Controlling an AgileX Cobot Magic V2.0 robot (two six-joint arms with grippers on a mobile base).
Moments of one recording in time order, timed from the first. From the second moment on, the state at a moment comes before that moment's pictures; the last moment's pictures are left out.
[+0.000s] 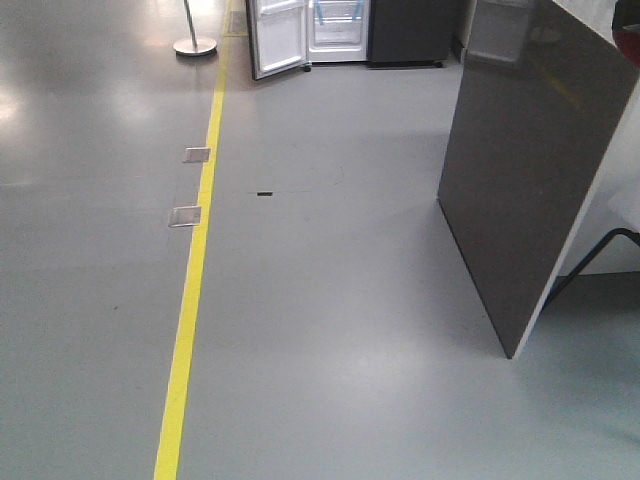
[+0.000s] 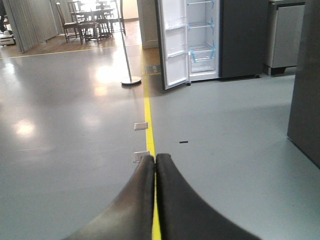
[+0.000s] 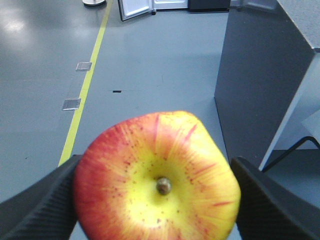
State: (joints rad) left arm 0.03 -0.01 0.02 0.09 0.18 -0.09; right arm 0.00 1.27 -1.54 0.09 0.84 -0.04
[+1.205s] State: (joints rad) left arm 0.03 -0.01 0.02 0.09 0.18 -0.09; right arm 0.00 1.27 -1.54 0.09 0.84 -0.04
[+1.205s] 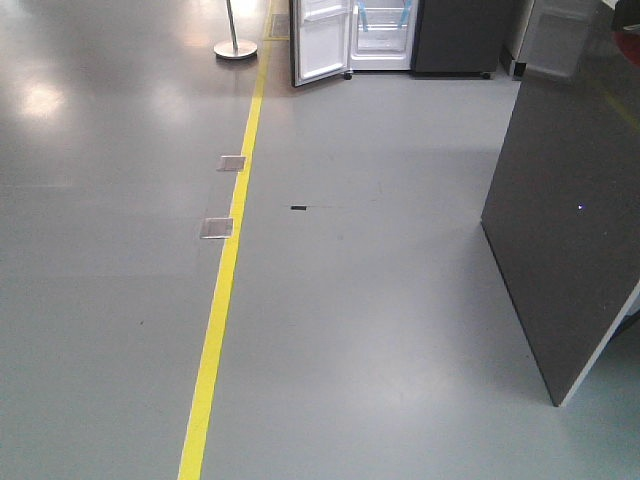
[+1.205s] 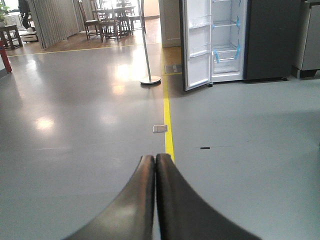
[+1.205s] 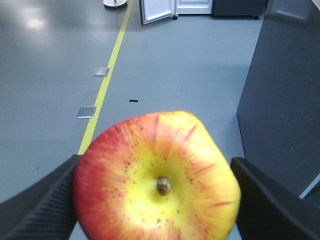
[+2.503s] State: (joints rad) left arm 0.03 -0.01 0.02 0.09 0.18 -0.09; right arm 0.00 1.27 -1.54 0.09 0.84 -0.04
